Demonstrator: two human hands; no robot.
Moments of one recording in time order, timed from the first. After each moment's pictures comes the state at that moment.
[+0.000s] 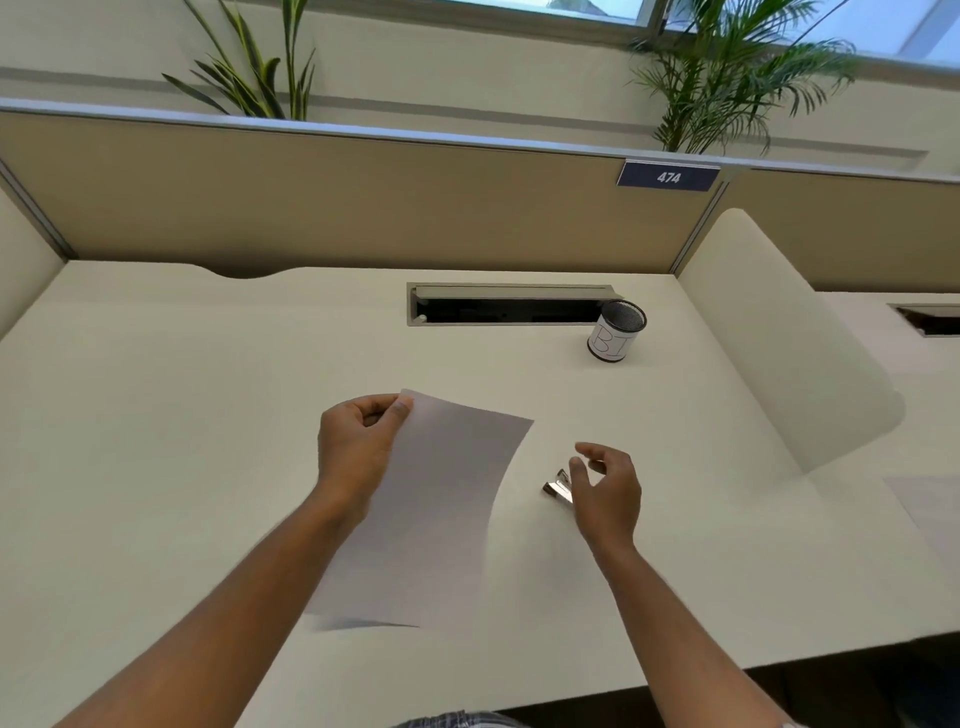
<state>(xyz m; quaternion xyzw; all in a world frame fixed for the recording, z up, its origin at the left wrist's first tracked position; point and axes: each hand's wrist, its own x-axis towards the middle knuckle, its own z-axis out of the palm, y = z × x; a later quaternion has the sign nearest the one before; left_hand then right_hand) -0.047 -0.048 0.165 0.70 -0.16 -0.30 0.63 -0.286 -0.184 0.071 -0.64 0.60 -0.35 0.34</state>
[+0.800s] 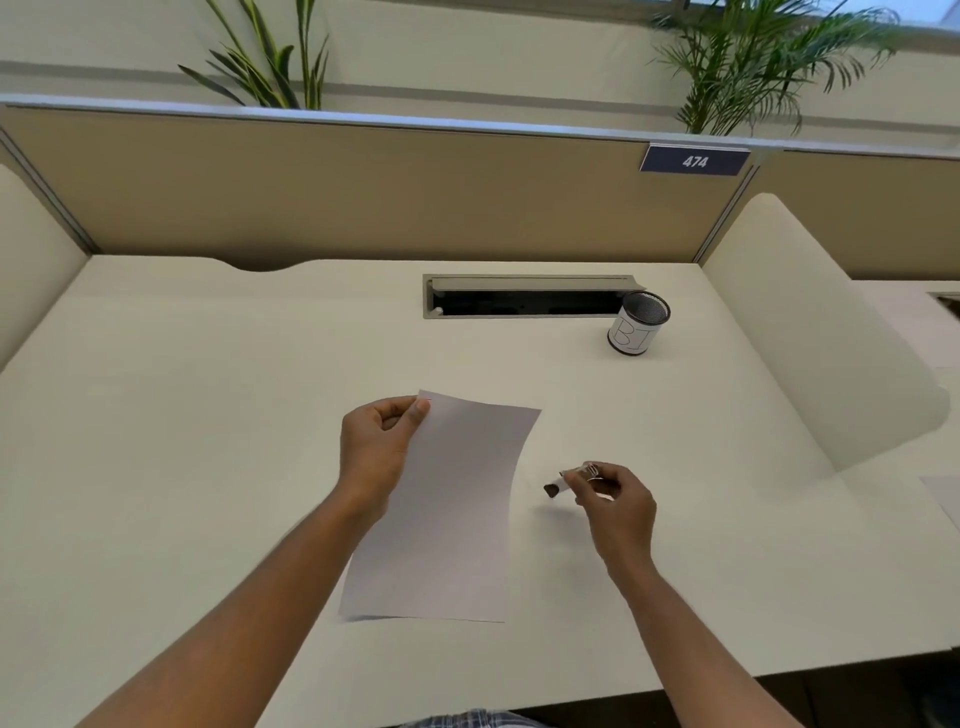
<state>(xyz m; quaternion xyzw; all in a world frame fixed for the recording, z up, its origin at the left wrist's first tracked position) -0.039 -0.052 0.146 0.69 -0.15 -0.34 0.62 -0.291 -0.171 0.056 -0.55 0.58 -0.36 0.48</state>
